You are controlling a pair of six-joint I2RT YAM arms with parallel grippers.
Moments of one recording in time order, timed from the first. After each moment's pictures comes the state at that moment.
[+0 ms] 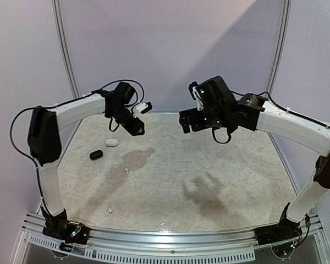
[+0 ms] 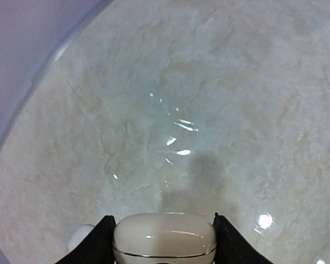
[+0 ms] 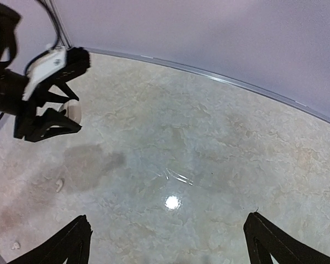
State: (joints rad) left arm -0.50 2.01 1.74 -0.77 0.11 0.32; right arm 0.92 1.63 1.57 -0.60 0.40 0.35
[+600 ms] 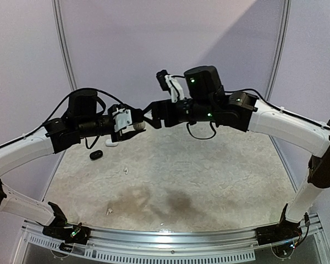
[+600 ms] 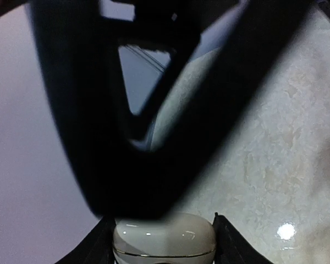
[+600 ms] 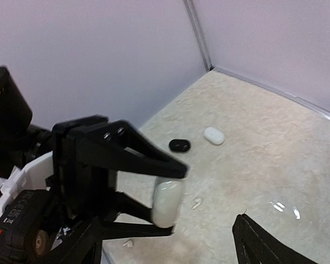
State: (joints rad) left arm -0.72 1.23 1.04 -0.14 0.26 0.91; right arm 1.02 1.70 1.71 -0.36 -0.02 0.40
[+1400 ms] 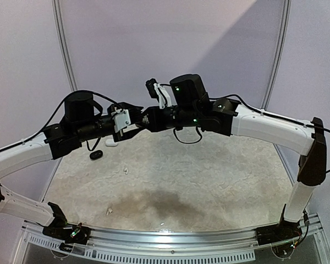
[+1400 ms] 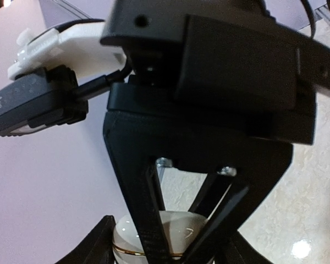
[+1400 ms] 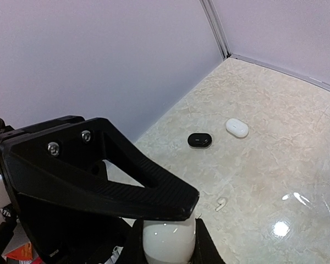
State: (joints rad) left arm -0.76 1.19 0.98 0.03 0.22 0.89; right arm 1.04 1.83 1.75 -0.28 -0.10 0.48
